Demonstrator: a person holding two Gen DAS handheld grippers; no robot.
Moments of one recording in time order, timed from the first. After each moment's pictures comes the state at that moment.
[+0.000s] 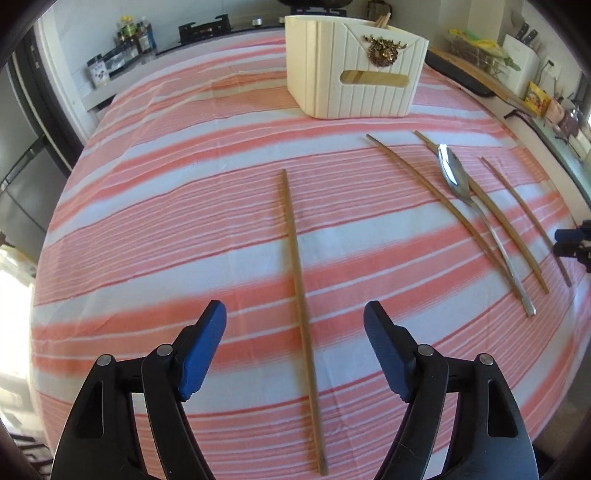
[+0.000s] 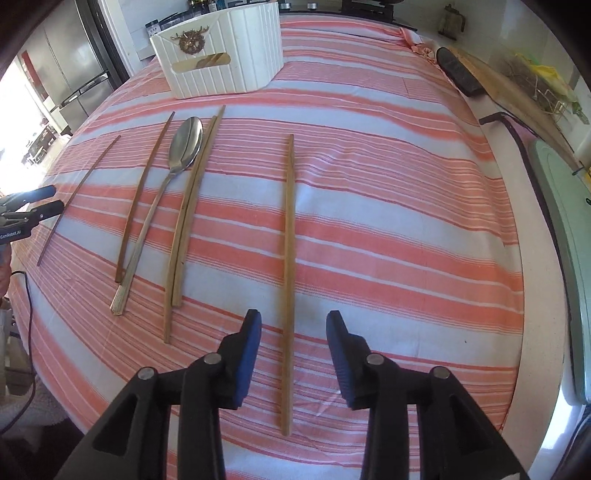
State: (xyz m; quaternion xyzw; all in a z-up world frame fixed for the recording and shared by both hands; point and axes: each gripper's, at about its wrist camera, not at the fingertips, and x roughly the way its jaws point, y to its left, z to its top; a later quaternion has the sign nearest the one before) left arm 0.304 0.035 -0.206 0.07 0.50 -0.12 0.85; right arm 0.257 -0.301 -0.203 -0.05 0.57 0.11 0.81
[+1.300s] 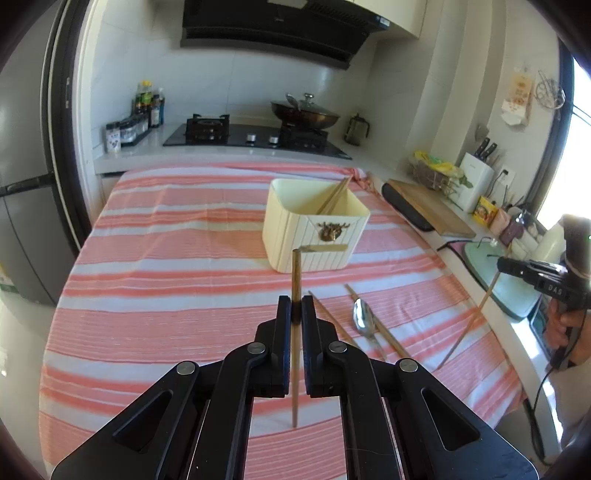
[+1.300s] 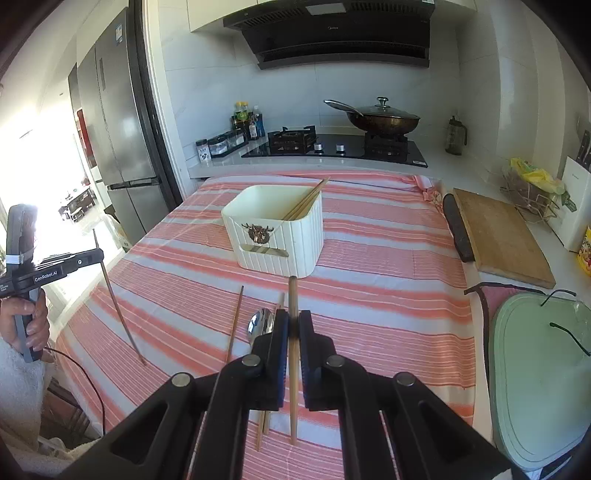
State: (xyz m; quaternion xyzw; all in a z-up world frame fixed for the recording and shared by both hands) left arm 0.273 0.064 -0.060 -0.05 0.33 -0.17 0.93; right arm 0.251 -0.275 -0.041 -0.01 0.36 0.16 0.92
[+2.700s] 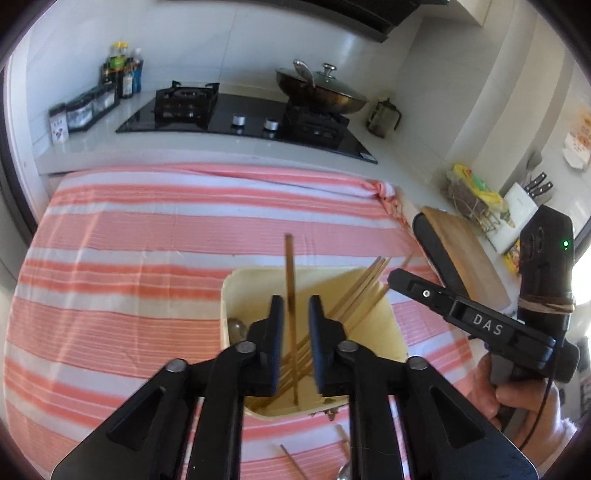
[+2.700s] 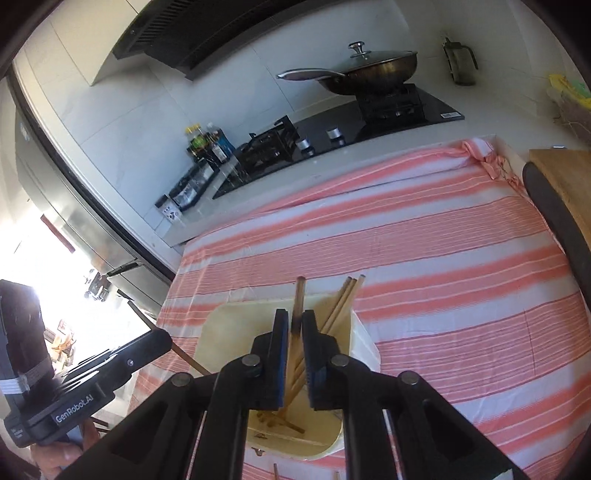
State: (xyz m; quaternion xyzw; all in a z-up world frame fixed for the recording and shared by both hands) left arm 0.525 -0.028 -0.067 -0.10 0.41 -0.16 0.89; right arm 0.547 -0.227 -0.091 0.18 0.41 0.15 0.88
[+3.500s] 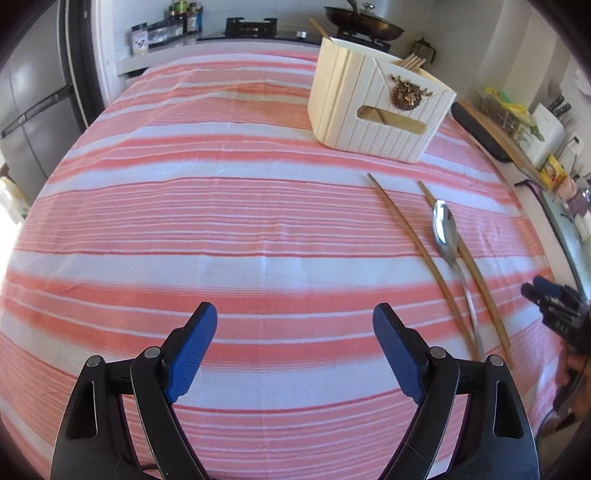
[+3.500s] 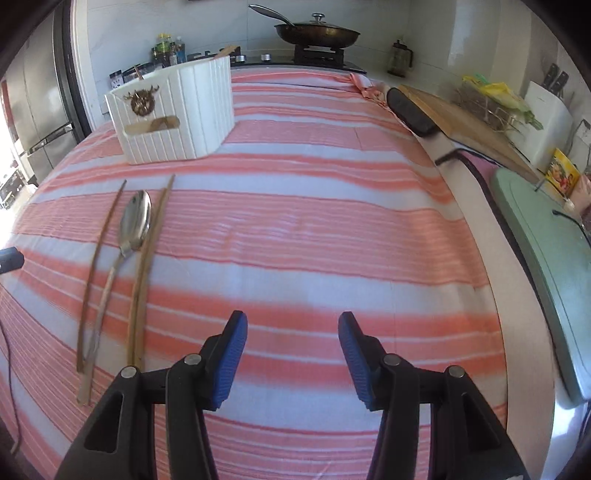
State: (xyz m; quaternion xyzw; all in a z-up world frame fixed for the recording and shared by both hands) left arm 0.303 0.021 -0.203 -0.04 0.47 -0.06 0.88; right arm 0.266 -0.300 -0.209 -0.04 0.47 0.01 0.88
